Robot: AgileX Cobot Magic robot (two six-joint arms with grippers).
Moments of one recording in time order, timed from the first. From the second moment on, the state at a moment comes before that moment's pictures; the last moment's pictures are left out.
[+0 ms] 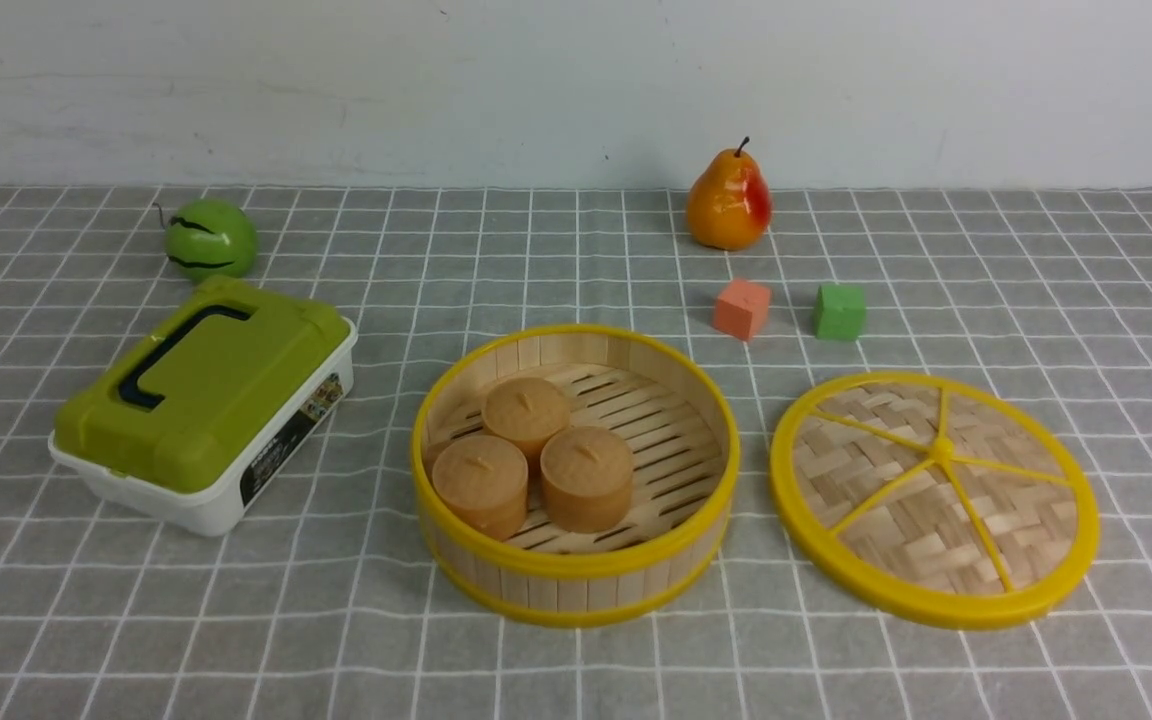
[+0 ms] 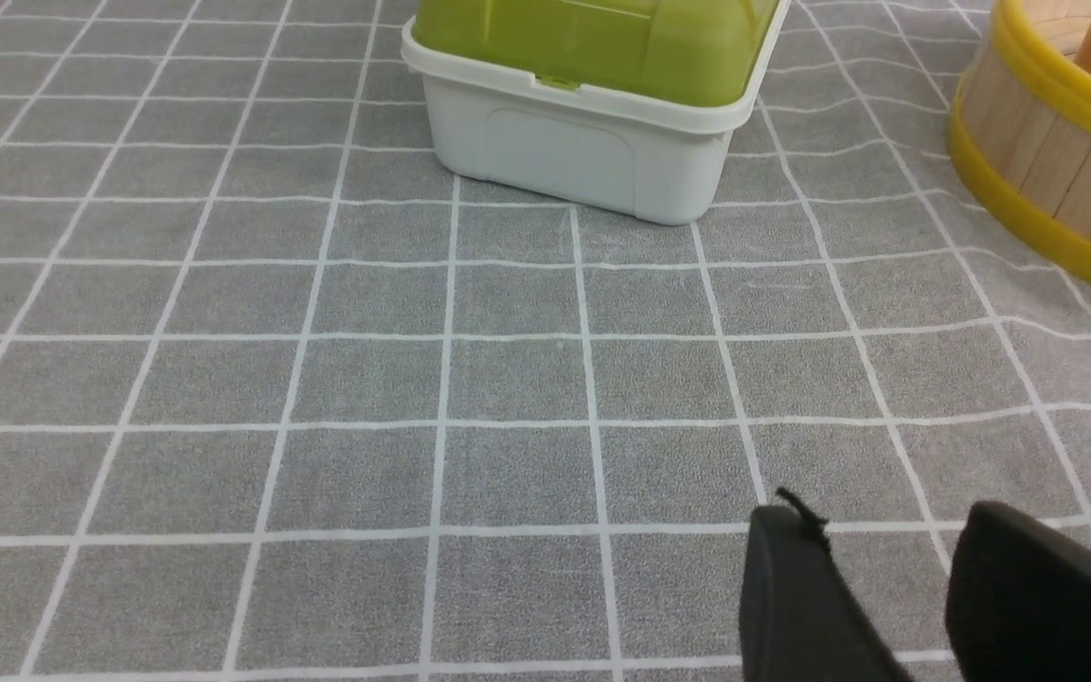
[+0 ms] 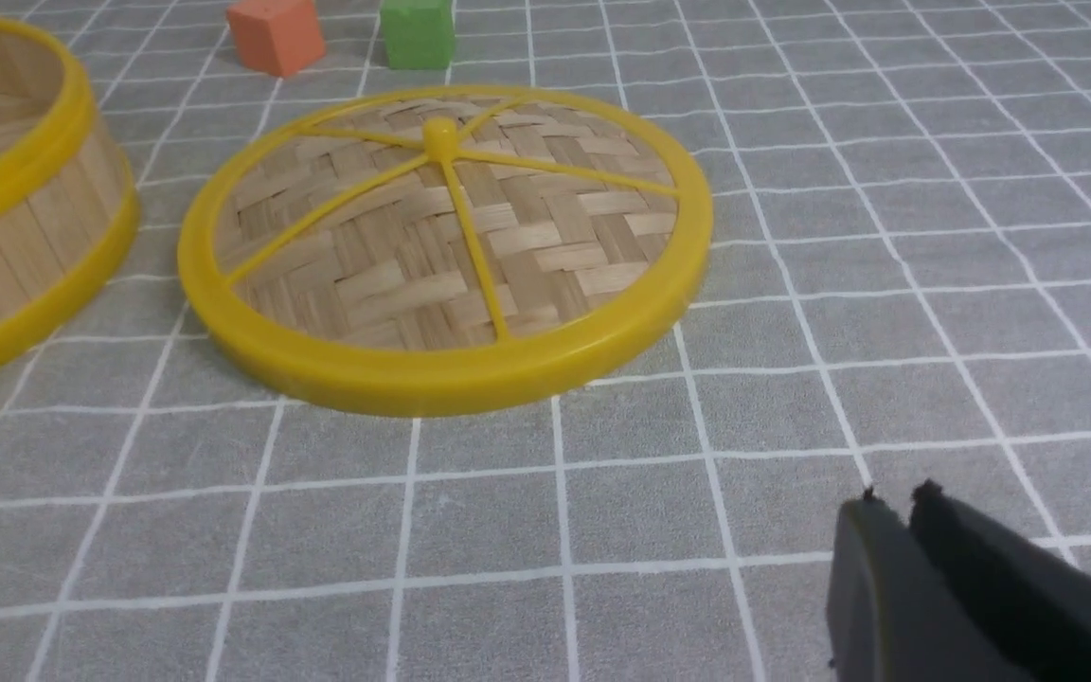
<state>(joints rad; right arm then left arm) -0.04 -0.01 0.02 0.04 0.38 0.07 -0.05 -0.01 0.03 0.00 0.38 -0.08</state>
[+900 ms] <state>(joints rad) -0.04 -0.01 0.02 0.07 0.39 0.06 -0.05 -0.01 0.03 0.00 0.38 -0.08</state>
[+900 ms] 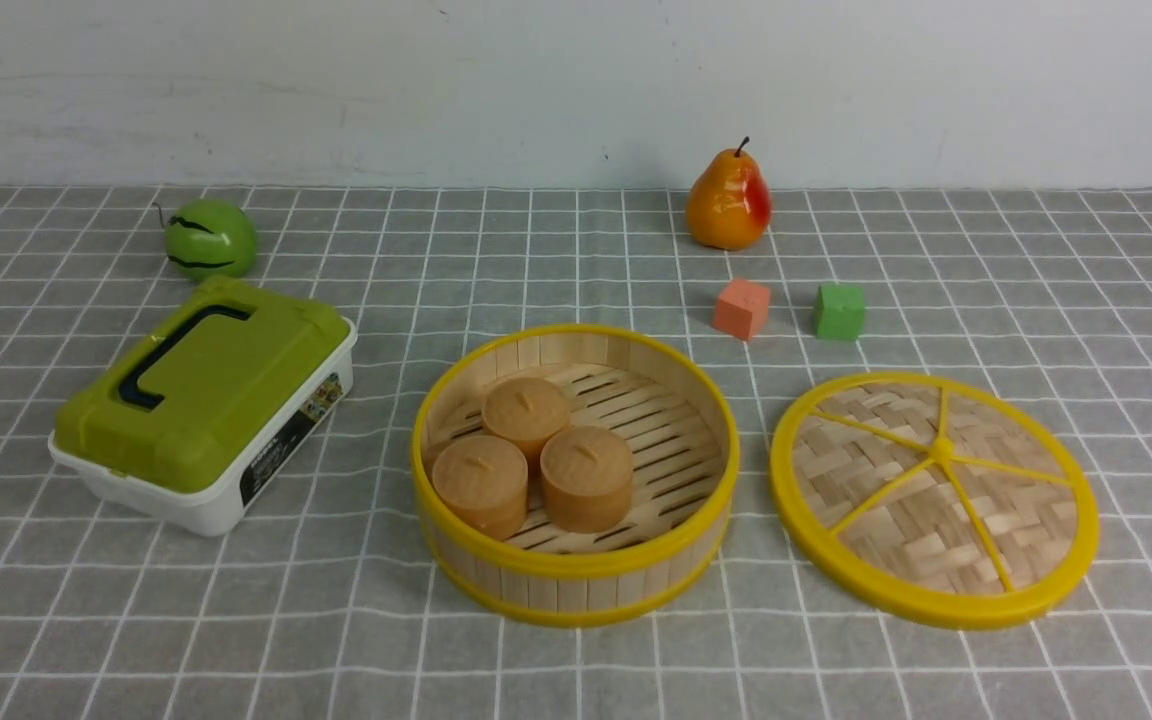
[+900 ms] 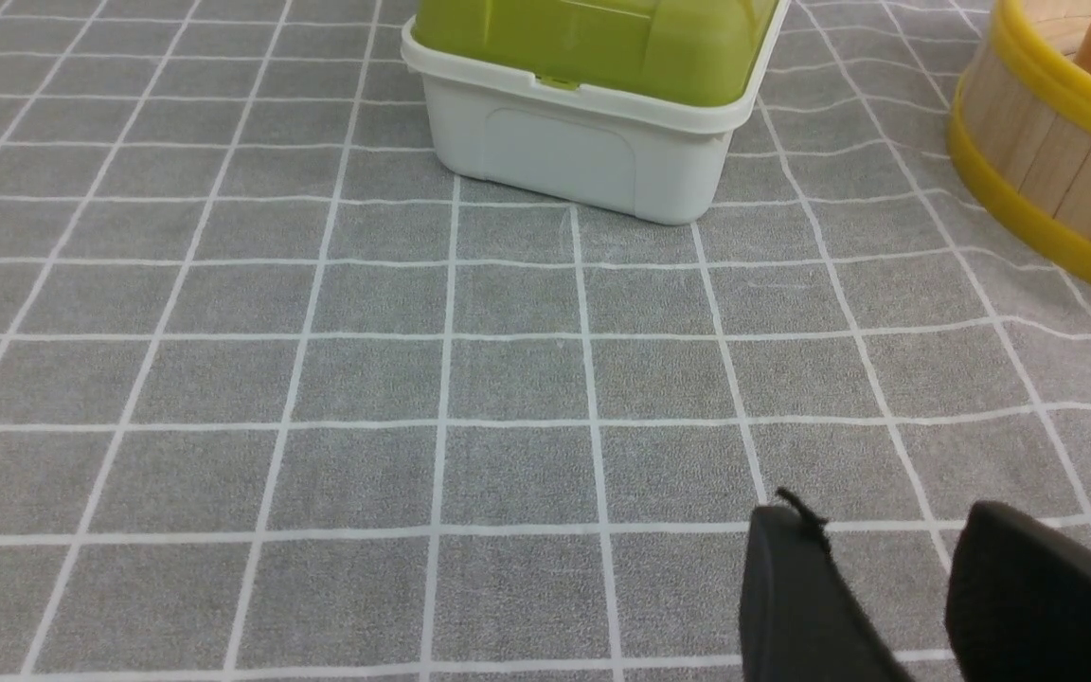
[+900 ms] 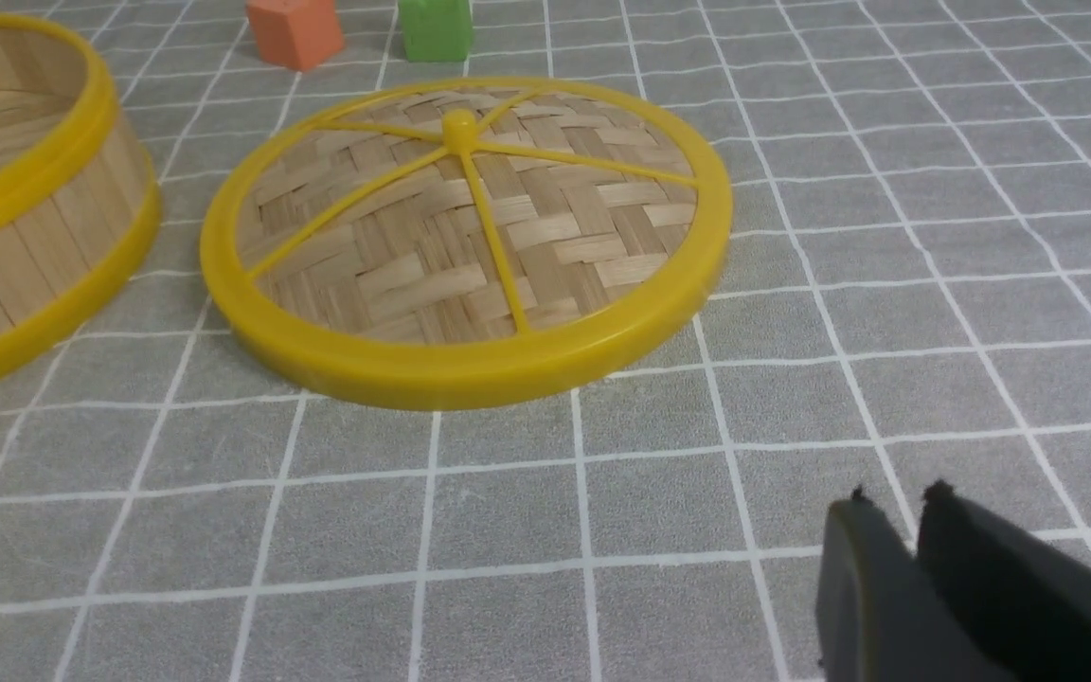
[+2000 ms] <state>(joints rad) -0.04 -0.01 0.02 0.07 0.39 0.06 -0.05 -0.01 0.03 0.00 0.38 -0.08</state>
